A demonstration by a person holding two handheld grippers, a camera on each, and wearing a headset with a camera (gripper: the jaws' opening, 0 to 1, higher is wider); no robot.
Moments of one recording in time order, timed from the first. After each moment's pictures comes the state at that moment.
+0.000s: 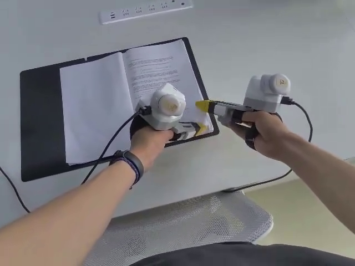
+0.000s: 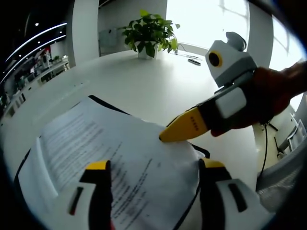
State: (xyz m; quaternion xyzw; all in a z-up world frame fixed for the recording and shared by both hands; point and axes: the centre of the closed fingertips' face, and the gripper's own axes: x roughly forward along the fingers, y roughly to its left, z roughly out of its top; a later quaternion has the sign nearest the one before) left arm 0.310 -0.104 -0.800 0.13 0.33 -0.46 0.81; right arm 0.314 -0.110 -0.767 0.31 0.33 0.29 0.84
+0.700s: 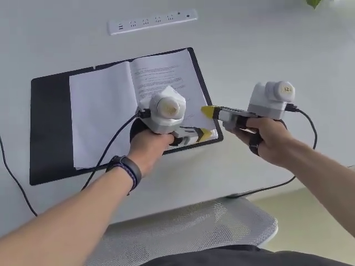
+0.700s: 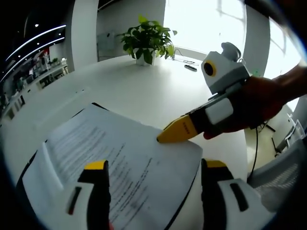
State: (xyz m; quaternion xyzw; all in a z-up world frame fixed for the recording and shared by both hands) left arm 0.304 -0.093 -0.771 0.13 0.32 -0.47 0.81; right arm 0.314 -0.107 -0.755 0.31 0.32 0.28 0.85
